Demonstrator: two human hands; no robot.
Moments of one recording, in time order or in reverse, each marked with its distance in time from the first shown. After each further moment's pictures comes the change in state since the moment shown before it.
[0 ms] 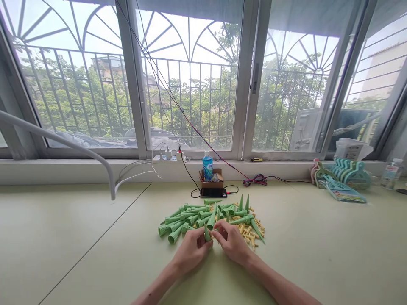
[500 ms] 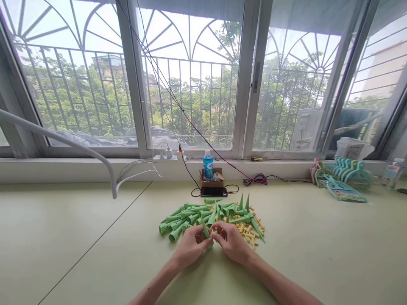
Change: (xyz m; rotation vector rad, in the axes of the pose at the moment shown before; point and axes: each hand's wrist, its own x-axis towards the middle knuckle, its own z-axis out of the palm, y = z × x) left_hand 0.005 -0.011 0.002 -0.153 0.014 -0.085; right_hand -0.001 0.000 -0.003 0.015 -0.065 -0.059
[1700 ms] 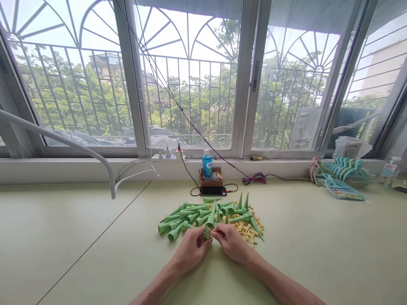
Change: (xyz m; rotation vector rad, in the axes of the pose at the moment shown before) left_hand -0.009 0.010 0.000 0.246 0.031 0.146; right_hand 0.001 0.008 0.003 -0.054 -0.029 -0.022
